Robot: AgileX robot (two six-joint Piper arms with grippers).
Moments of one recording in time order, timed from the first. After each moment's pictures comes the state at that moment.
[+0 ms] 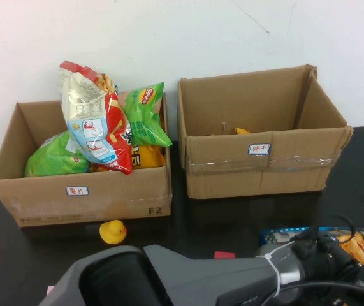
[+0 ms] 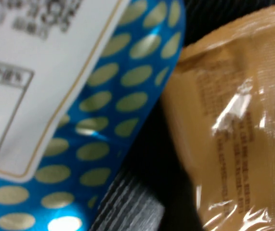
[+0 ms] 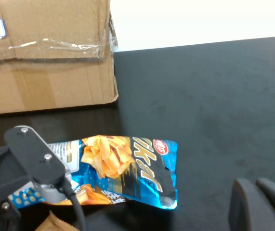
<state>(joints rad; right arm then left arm) 0.02 -0.01 0.03 -0.13 0.41 0.16 -1.11 2.42 -1.79 -0.08 0.81 -0.15</state>
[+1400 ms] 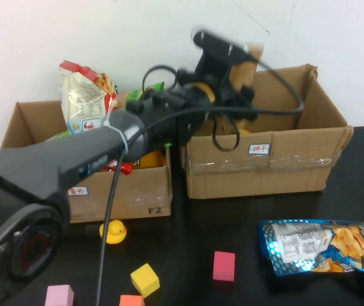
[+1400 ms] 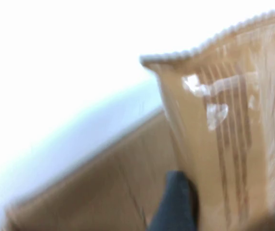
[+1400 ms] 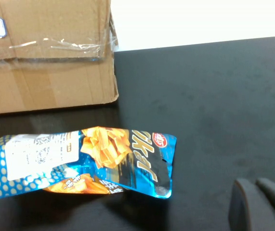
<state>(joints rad) 0.02 -0.01 0.03 -0.13 0.41 0.16 -0.60 2.19 -1.75 -0.02 -0.03 0.10</state>
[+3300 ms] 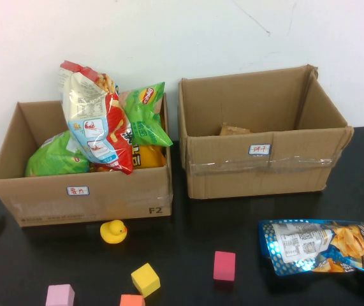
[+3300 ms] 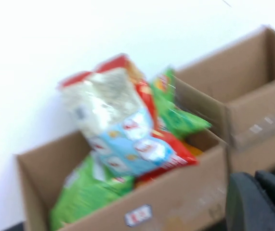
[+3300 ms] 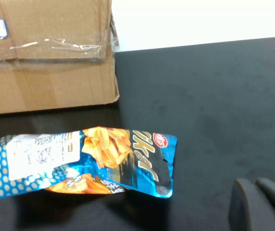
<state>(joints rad) 0.02 -0.01 0.03 -0.13 0.41 0.16 -0.39 0.43 -0.36 0.09 0.16 0.06</state>
